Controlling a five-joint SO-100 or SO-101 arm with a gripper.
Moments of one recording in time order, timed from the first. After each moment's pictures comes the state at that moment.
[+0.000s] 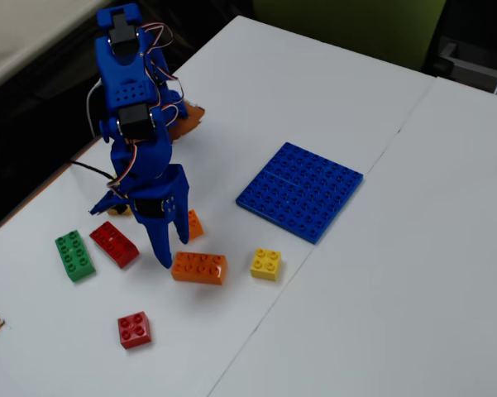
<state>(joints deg) 37.9 69.5 68.9 62.1 33.4</state>
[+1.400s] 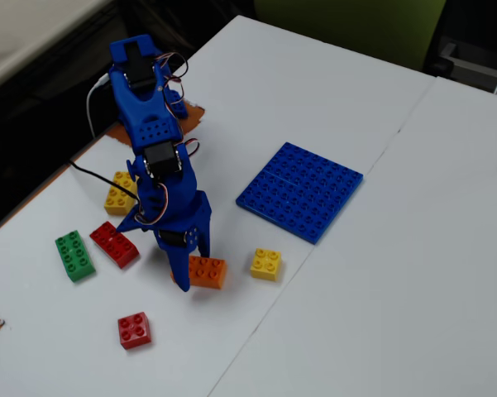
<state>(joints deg) 35.6 50.4 52.6 66.5 40.4</state>
